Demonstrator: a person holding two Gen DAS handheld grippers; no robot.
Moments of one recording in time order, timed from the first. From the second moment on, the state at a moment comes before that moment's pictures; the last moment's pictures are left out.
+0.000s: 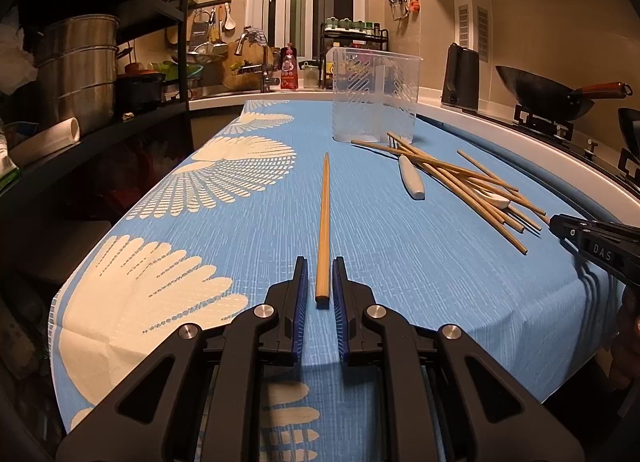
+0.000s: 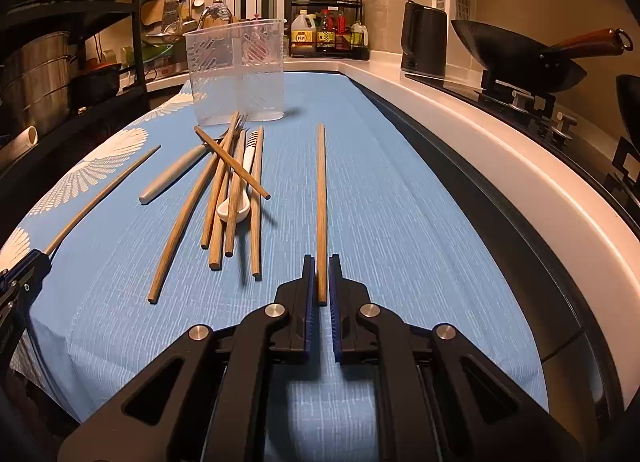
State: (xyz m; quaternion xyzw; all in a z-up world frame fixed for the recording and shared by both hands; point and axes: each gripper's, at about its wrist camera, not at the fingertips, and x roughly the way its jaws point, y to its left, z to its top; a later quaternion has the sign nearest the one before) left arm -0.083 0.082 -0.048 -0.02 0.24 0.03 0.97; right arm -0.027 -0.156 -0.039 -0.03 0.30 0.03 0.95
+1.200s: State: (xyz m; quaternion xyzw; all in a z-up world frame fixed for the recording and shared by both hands) left arm -0.079 0.084 -0.050 -0.03 0.23 0.03 0.97; right arm -0.024 -0.154 -0.041 -0.04 0.28 0.02 0.96
